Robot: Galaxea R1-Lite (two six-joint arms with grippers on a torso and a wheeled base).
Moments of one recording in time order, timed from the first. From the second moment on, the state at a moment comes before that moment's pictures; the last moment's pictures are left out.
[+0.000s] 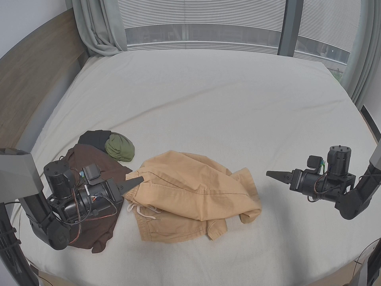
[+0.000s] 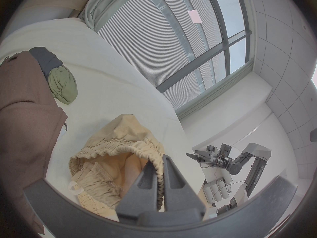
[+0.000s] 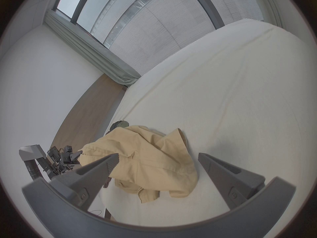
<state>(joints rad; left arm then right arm) -0.22 2.04 -0.34 -1.55 -0.60 -0.66 0.15 1.96 -0.49 -1.07 0.46 0.46</state>
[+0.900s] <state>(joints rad) -0.20 2.04 -0.35 -1.55 -0.60 -0.66 0.19 2.26 -0.51 -1.27 0.46 0.54</state>
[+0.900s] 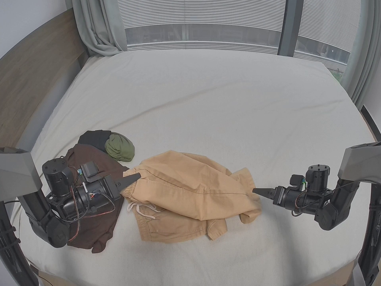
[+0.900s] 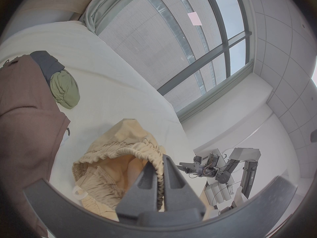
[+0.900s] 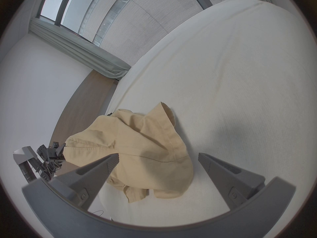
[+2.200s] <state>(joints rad) -0.19 2.04 -0.36 -1.55 -0.60 -0.66 0.23 2.39 -0.55 -1.41 0.43 0.74</state>
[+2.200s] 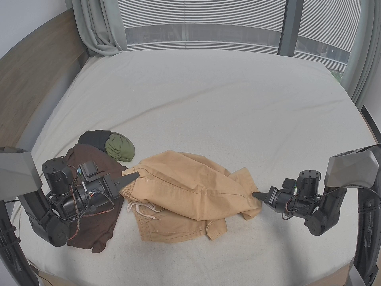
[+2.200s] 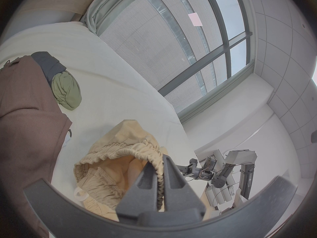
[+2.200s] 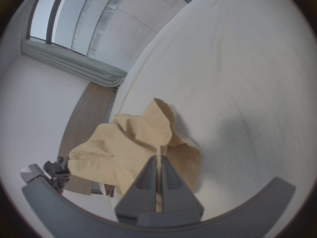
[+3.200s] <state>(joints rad) -0.17 2.09 -0.38 -1.55 -0.59 -0.66 0.23 2.33 -0.43 -1.54 0.61 0.76</state>
